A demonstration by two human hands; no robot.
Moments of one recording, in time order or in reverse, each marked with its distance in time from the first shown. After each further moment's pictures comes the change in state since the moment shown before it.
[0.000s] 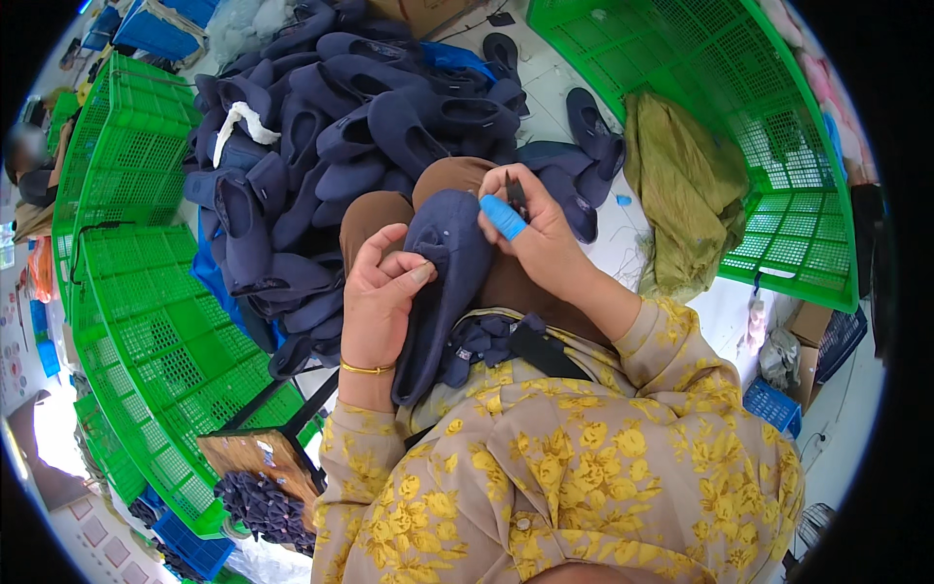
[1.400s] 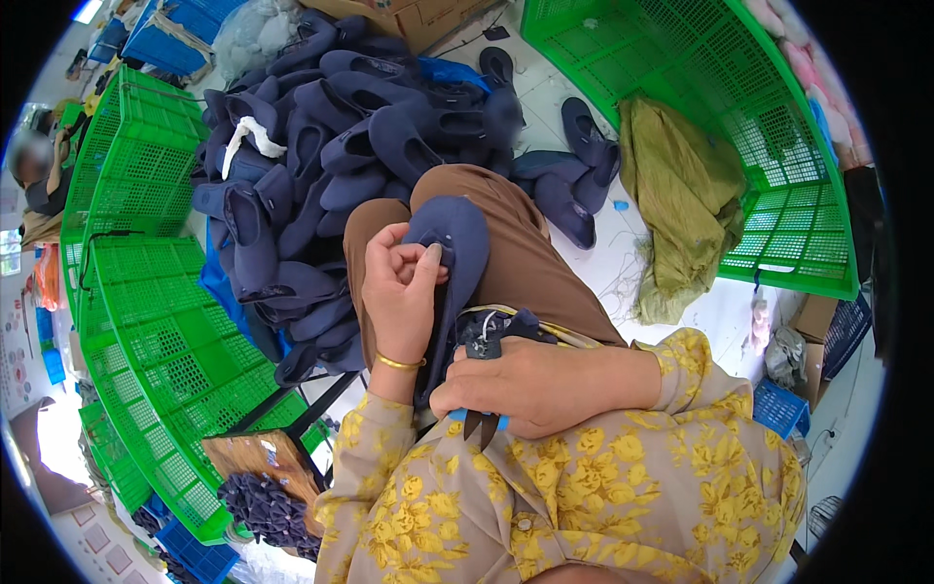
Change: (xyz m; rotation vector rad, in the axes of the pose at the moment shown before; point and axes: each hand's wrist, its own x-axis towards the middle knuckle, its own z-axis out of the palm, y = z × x) left_hand 0.002 -0.019 0.039 0.446 0.244 0.309; right_hand -0.080 -0.069 0.037 -0.596 -0.844 -0.293
